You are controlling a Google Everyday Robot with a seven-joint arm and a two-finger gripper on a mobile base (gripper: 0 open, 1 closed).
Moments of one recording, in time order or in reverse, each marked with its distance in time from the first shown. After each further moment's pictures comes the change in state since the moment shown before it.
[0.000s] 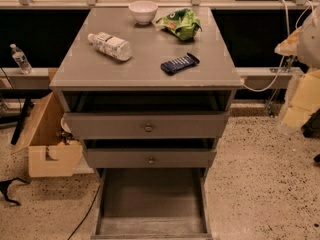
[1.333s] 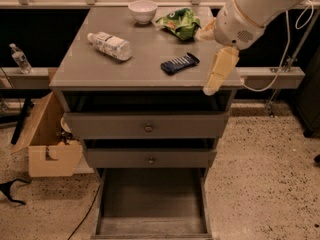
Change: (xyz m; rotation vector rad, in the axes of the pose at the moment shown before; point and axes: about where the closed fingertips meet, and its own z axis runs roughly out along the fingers) arm -0.129 -0.091 0.093 -0.097 -0.329 -0.233
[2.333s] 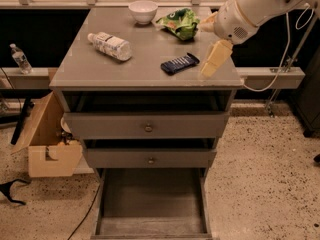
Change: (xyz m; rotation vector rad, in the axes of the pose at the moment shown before) arm 0.007 -0.056 0.018 0.082 -0.115 0.044
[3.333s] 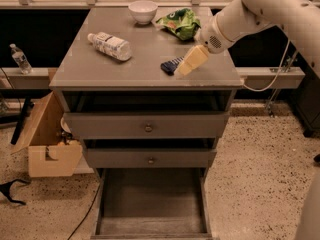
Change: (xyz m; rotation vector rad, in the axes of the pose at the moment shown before) arm 0.013 -0.040 0.063 0.100 -0.032 0.348
